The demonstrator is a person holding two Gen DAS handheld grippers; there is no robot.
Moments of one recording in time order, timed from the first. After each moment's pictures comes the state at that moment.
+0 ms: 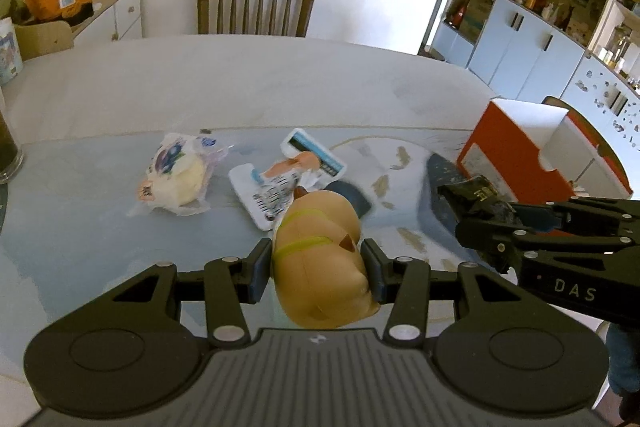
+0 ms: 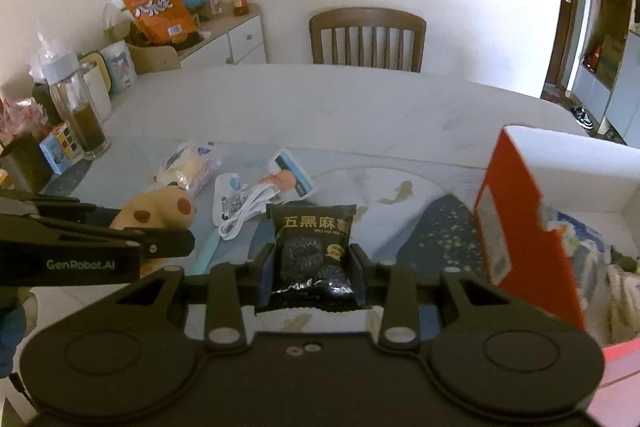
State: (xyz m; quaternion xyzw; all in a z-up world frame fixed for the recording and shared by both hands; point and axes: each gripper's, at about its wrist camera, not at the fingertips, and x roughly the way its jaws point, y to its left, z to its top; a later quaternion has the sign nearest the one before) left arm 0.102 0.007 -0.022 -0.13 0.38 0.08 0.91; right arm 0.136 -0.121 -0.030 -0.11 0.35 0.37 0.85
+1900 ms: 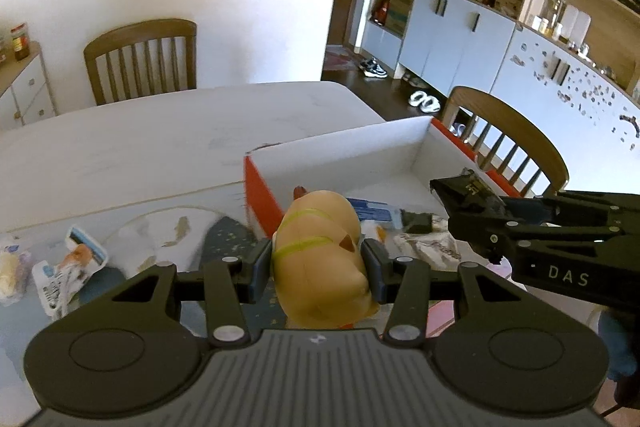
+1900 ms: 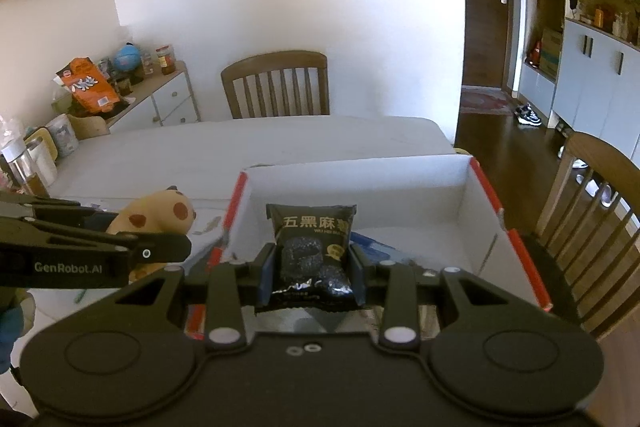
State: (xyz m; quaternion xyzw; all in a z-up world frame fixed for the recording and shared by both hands) left arm 0.220 -0.213 0.038 -0.07 0.37 0.01 0.93; right arm 0.234 -0.338 0.021 -0.05 0.33 0.32 0.89
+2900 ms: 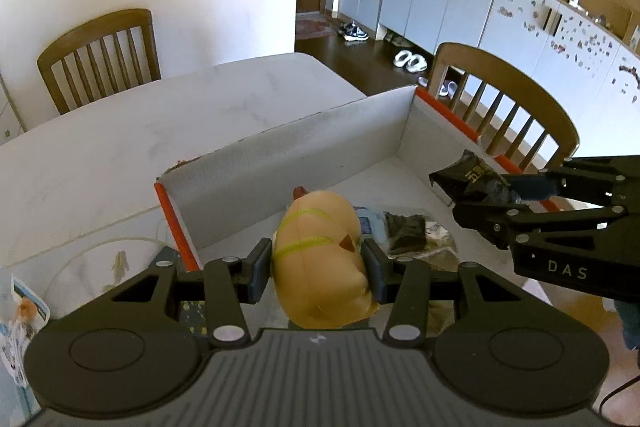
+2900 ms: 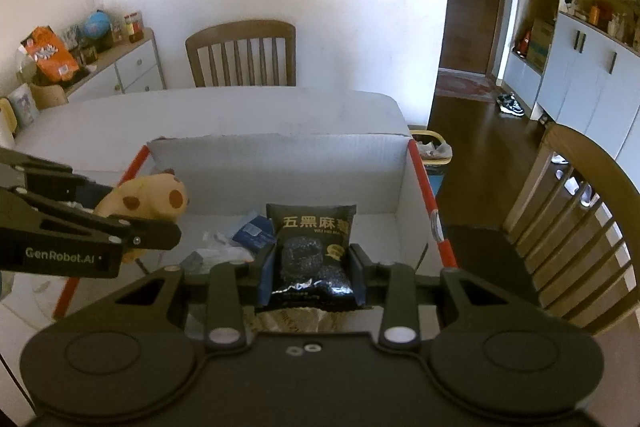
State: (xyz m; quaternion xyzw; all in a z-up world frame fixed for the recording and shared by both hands) left arm 0.311 -0.253 0.002 -0.02 0.42 -0.02 0.91; right arm 0.310 -0.366 -0.014 -0.10 0.36 0.30 0.88
